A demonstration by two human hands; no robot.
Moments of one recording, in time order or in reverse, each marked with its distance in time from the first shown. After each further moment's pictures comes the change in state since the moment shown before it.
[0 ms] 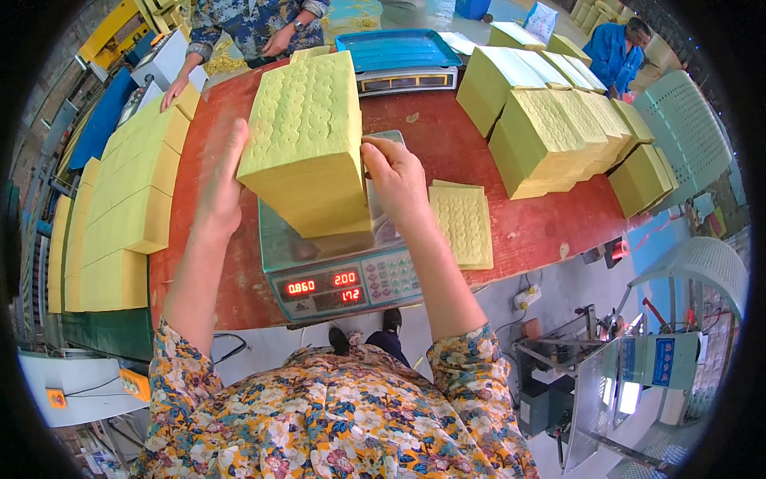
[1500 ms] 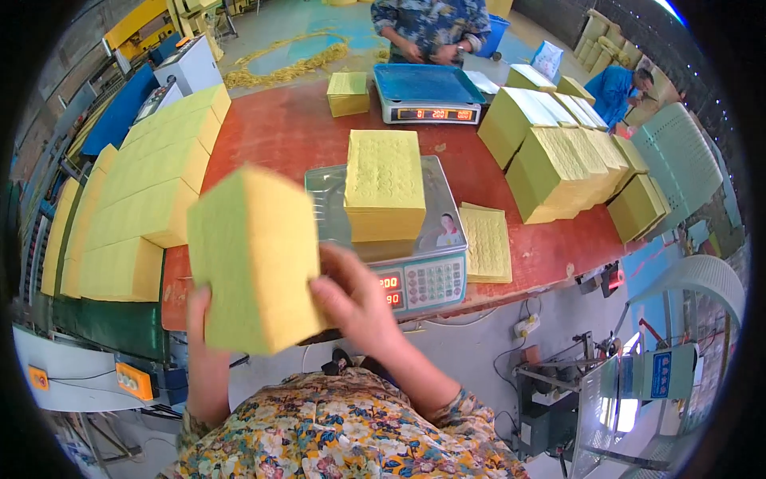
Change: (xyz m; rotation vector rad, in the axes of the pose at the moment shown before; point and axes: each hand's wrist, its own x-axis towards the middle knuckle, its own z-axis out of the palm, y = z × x) left_hand -0.206 -0.033 -0.123 -0.719 0.162 -0.124; right_hand -0.167 -0.026 0.105 0.243 -0.338 -0.115
